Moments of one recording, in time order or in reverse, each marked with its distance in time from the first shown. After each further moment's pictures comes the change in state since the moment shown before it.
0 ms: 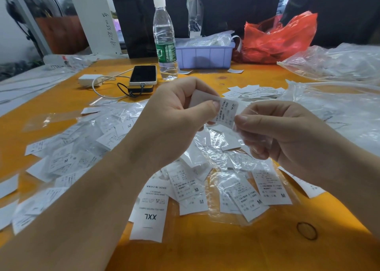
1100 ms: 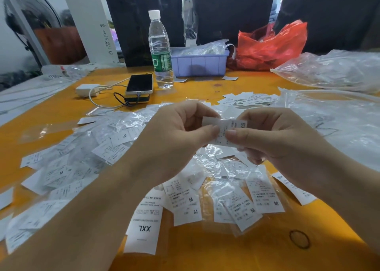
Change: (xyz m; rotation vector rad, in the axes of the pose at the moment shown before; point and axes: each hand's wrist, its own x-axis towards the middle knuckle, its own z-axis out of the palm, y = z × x) left_hand -0.002 -0.005 0.004 0.049 -0.087 -0.070; right_hand -0.004 -0.006 0.002 -0.105 0.072 -0.080
